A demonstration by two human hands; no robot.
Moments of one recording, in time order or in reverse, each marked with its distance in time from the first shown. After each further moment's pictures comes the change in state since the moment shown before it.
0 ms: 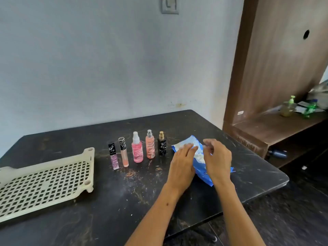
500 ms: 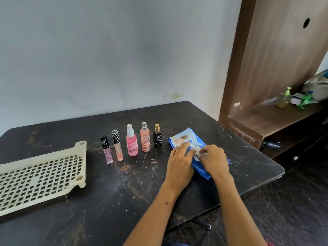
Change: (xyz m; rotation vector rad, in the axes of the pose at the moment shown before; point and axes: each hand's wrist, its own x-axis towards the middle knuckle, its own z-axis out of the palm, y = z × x) left_hand -0.011 -0.004 0.015 0.193 -0.008 0.051; right_hand 0.004 0.018 0.002 -0.371 -0.360 0.204
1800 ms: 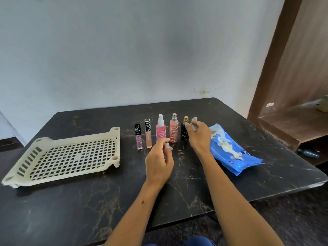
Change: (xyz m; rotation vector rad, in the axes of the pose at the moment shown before) left_hand -0.060 -0.068 -0.085 -0.213 0.339 -0.429; right_hand 0.007 -0.112 0.056 0.467 0.115 -0.175
